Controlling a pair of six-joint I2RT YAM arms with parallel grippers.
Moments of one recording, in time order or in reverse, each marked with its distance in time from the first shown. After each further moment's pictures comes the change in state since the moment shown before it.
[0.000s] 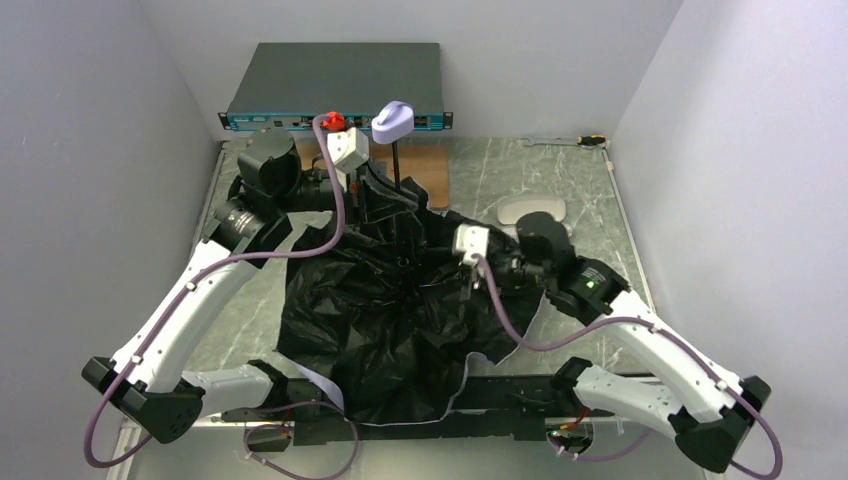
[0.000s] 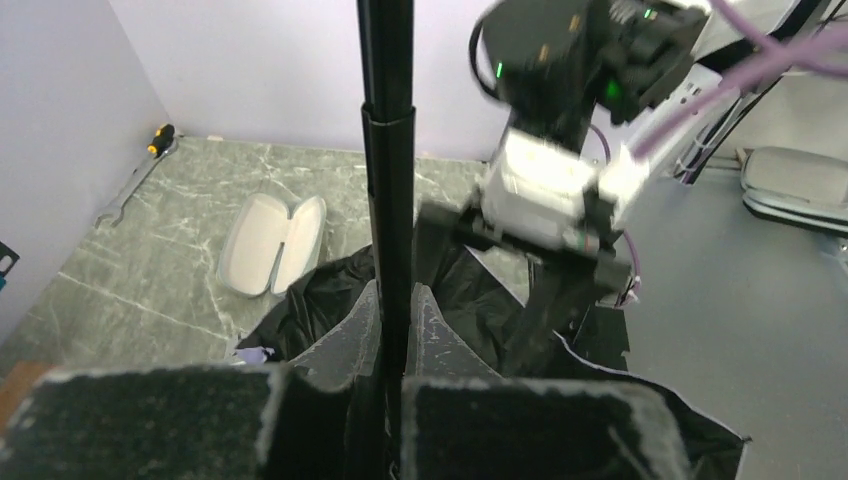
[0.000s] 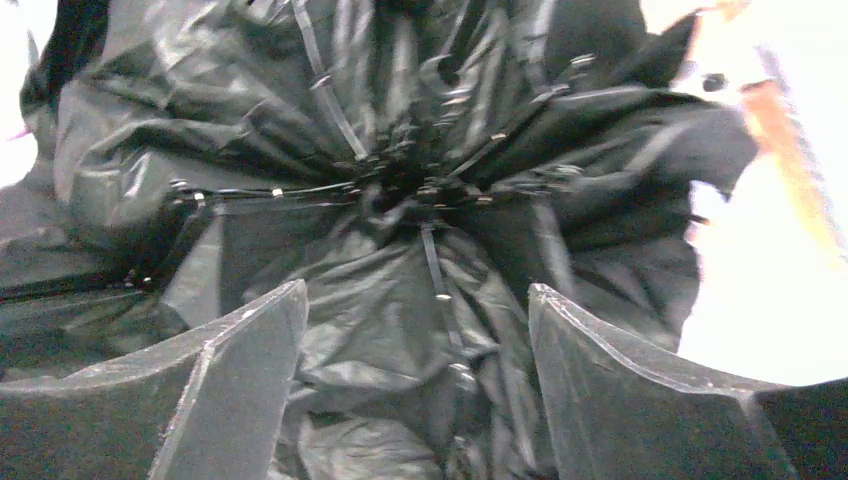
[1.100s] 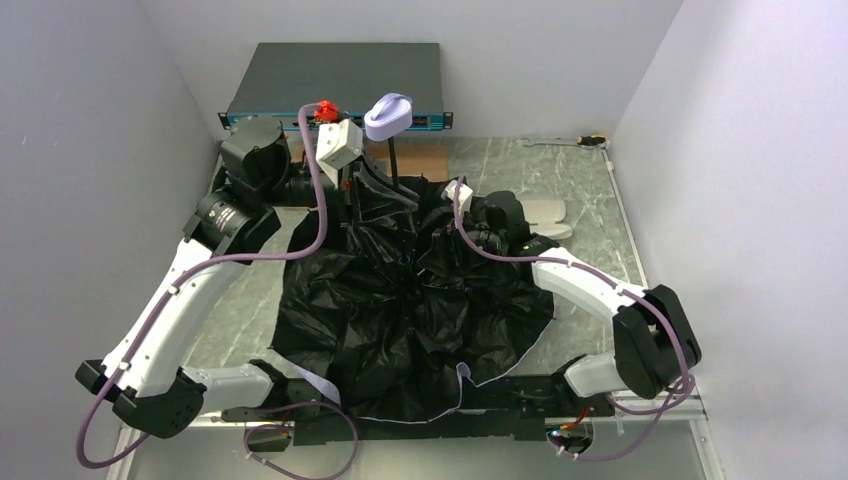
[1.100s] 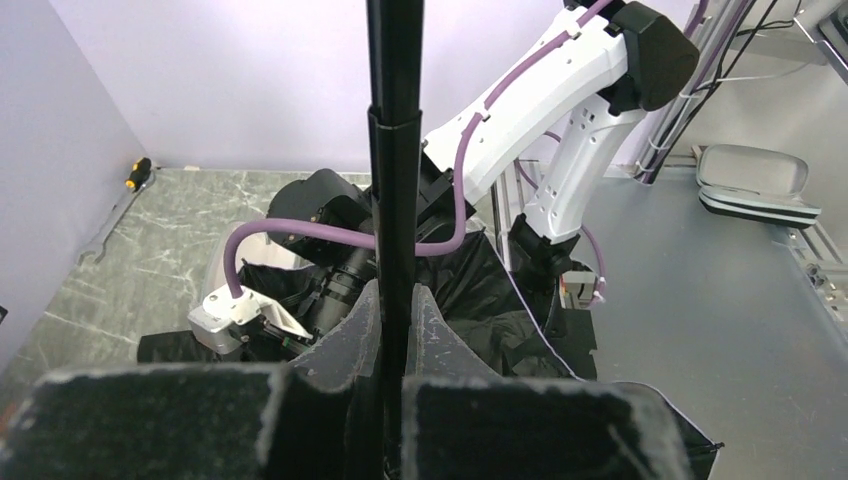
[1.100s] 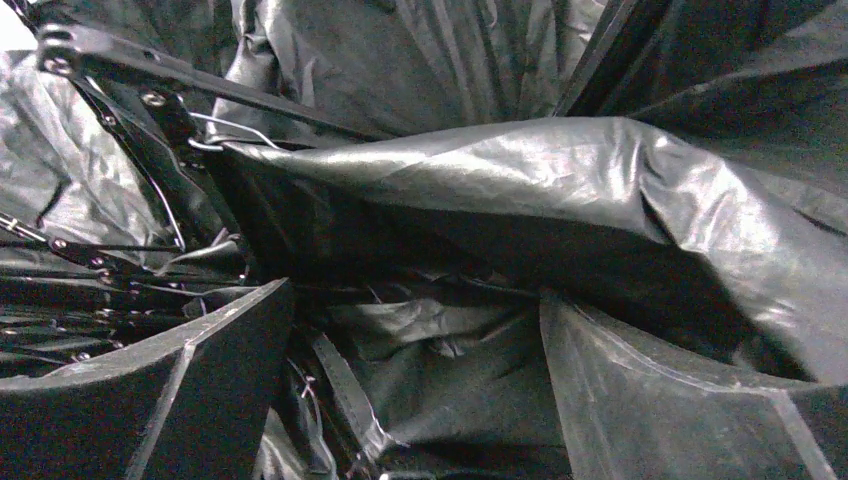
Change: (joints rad) left arm -0.045 0.010 0.157 -0.137 0.029 0.023; right arm -0.220 0.428 -0.130 0.641 -0.051 0.588
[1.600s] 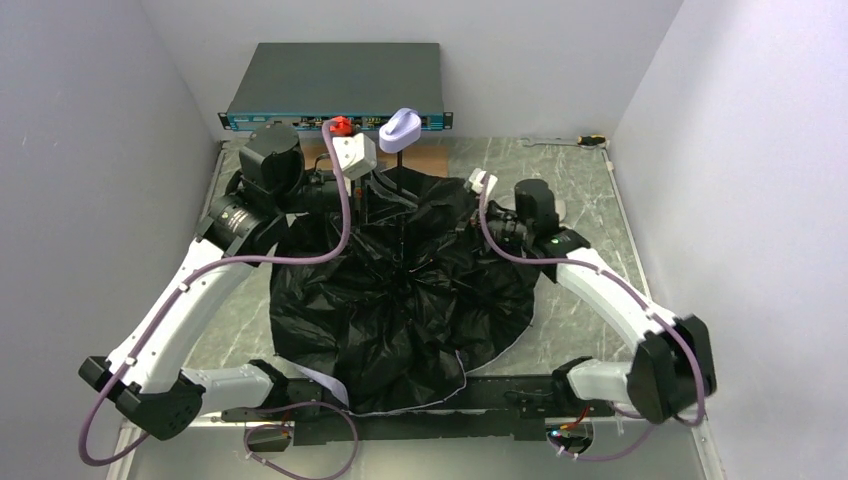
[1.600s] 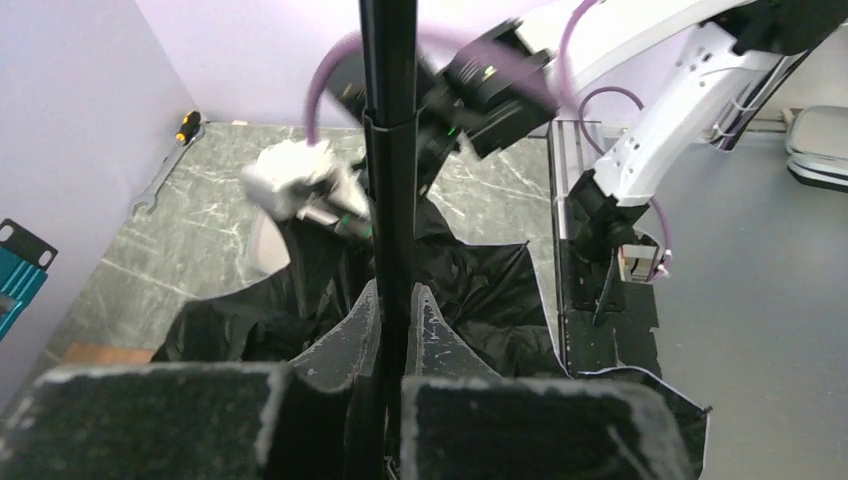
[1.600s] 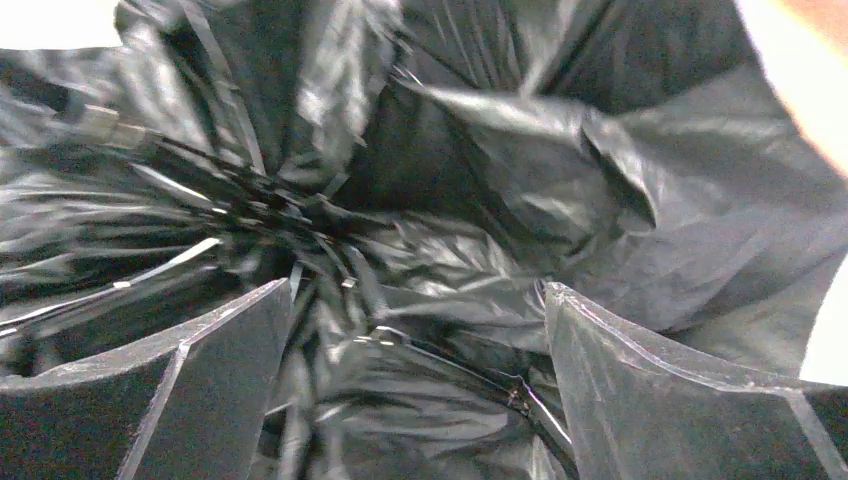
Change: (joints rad) left arm -0.002 -0.002 -0.078 -0.038 -0.091 0.127; right arm -0.121 -0.076 0.037 -0.123 -0.101 -0.187
